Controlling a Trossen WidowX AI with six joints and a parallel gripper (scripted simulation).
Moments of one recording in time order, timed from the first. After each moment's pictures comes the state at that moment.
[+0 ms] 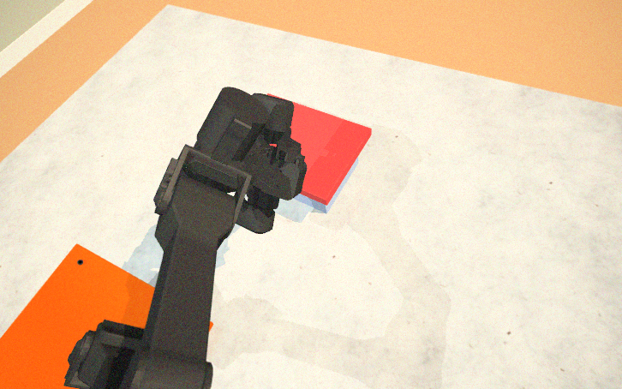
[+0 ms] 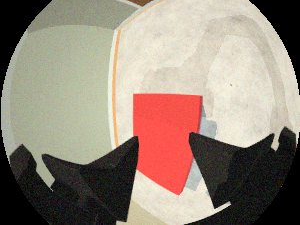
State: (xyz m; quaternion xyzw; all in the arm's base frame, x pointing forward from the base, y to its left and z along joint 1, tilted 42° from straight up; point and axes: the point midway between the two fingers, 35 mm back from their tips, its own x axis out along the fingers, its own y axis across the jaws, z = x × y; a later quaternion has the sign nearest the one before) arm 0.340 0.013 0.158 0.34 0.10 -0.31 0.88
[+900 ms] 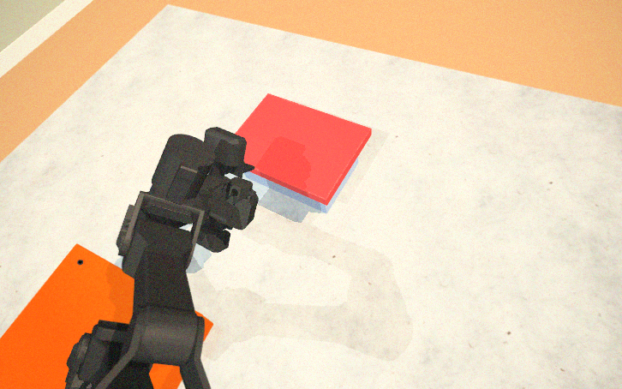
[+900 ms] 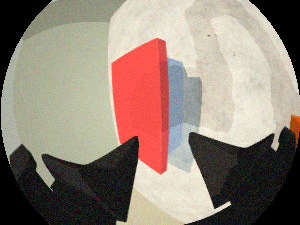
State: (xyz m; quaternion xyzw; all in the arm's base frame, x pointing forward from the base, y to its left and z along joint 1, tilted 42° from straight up) arm 0.303 0.031 0.068 0.40 0.12 -0.27 0.87
